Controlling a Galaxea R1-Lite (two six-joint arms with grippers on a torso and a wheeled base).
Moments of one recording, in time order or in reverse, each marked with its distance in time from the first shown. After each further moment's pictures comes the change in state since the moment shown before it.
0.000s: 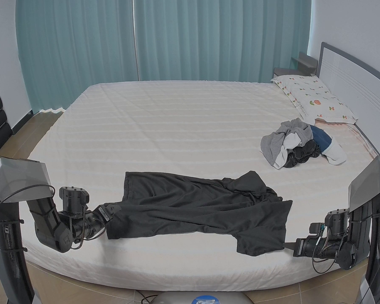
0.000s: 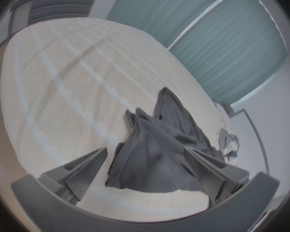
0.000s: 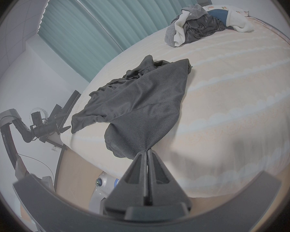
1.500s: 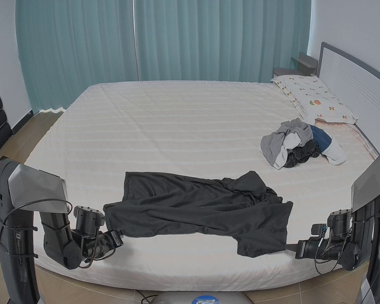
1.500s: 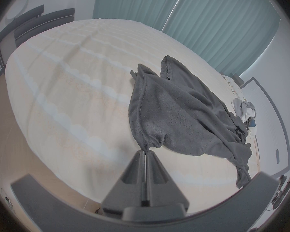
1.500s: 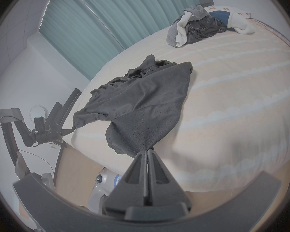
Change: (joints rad) left arm -0.124 0.071 0.120 -0.036 0.124 0.126; right arm -0.003 -0.029 0.039 0.003 0.002 -0.027
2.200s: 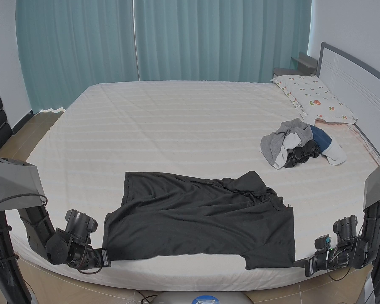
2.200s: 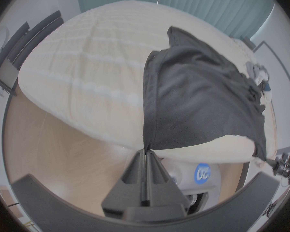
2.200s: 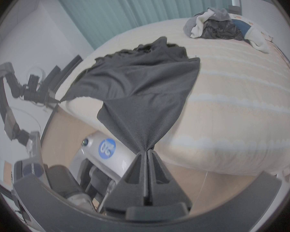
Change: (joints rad) left arm 0.008 -0.229 0.044 0.520 0.004 0.185; right arm -0.066 -0.108 0.067 0.298 -0.002 -0.425
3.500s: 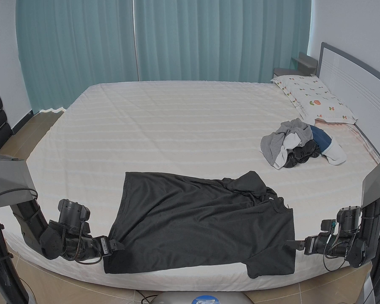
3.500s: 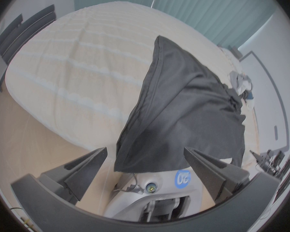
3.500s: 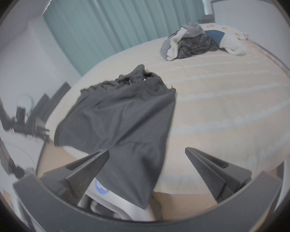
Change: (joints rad) left arm 0.045 -0.053 -0.024 -0.049 -0.157 -0.010; right arm -0.008 0.034 -0.036 -0.264 -0.086 0.285
